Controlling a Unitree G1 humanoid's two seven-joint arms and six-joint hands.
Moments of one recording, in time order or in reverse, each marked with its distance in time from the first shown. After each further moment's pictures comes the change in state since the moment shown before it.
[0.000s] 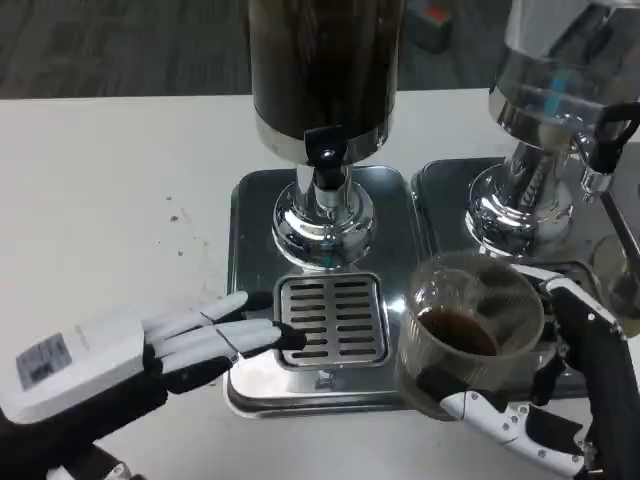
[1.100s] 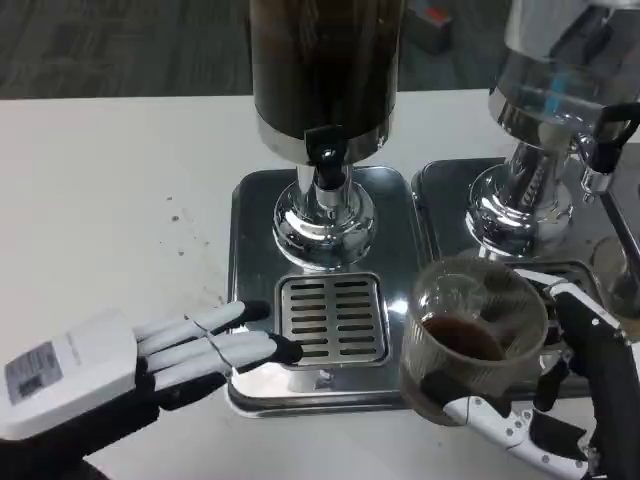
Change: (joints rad) left arm 0.013 0.041 0.012 0.005 0.065 -0.064 0.077; right arm 0.016 -0.001 -0.005 -0.003 0.002 -0.002 0.002
